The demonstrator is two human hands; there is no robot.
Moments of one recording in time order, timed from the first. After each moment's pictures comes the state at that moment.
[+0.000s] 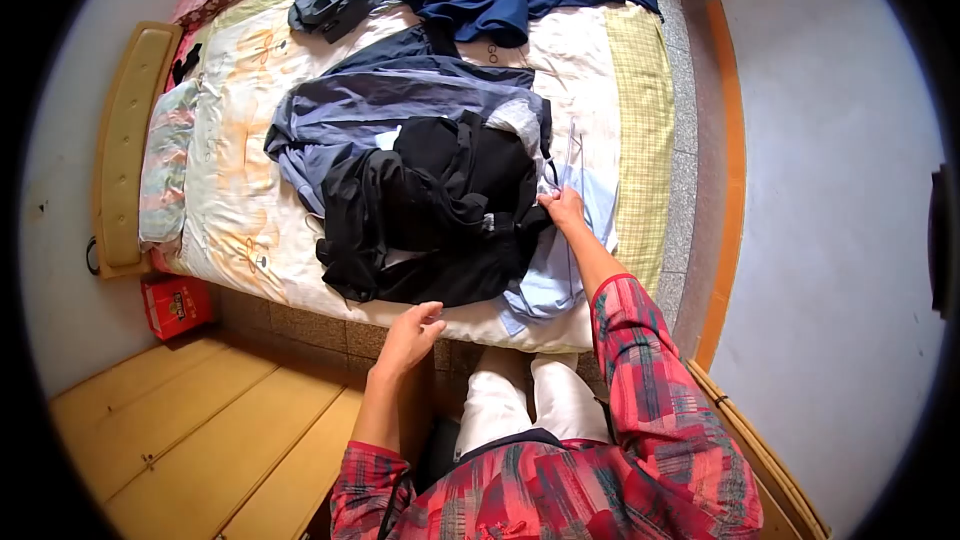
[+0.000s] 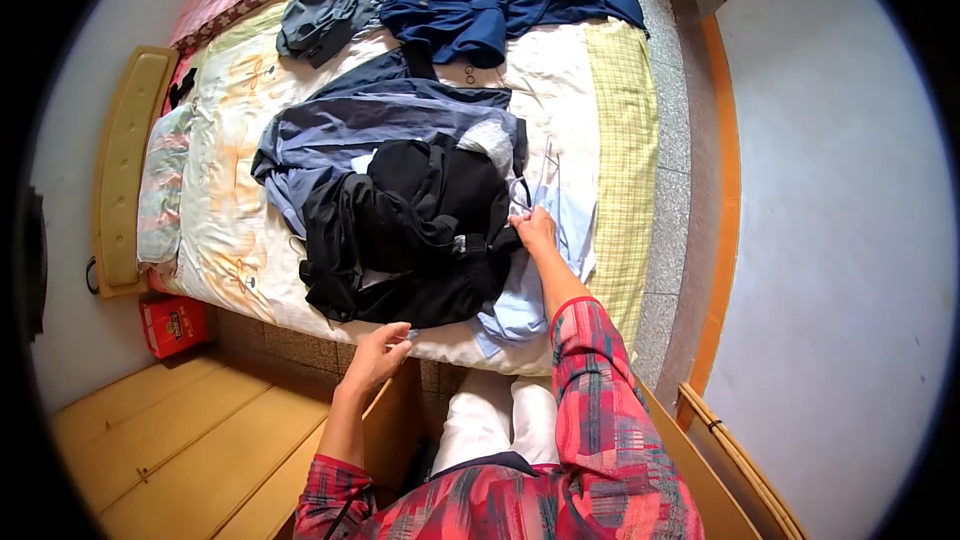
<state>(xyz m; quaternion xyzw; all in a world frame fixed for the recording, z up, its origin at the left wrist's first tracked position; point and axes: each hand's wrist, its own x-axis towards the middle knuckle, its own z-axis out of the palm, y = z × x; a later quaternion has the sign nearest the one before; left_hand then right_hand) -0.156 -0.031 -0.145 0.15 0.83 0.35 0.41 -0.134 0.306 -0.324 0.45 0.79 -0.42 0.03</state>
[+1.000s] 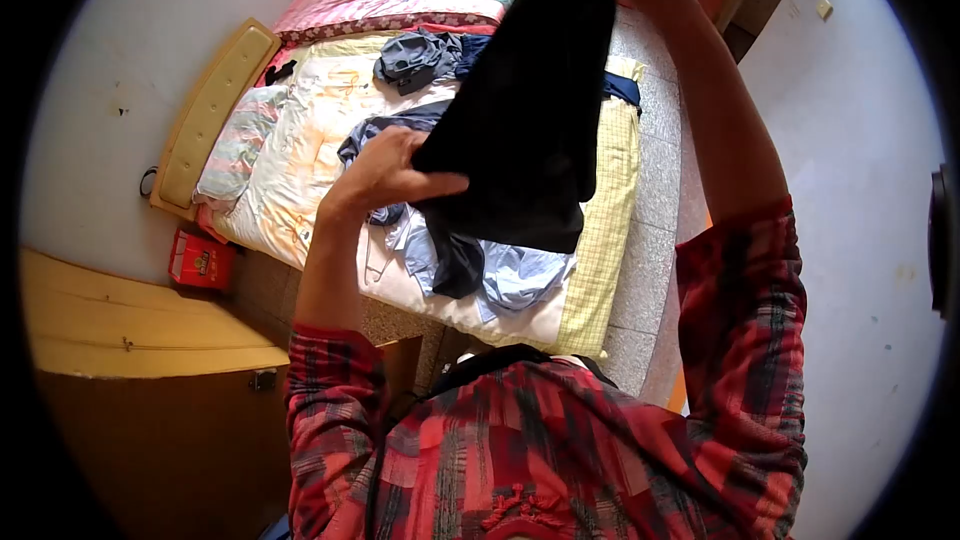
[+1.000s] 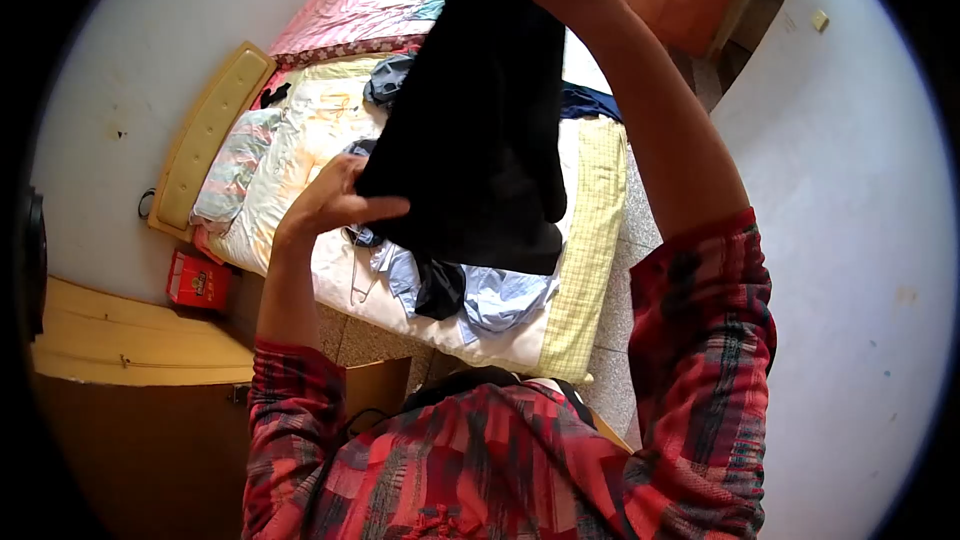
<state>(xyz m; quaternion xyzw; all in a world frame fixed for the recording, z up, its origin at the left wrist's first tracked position) -0.153 0.080 0.221 0.44 0.81 0.36 0.14 -0.134 0.363 0.340 -0.17 0.79 -0.41 -0.43</state>
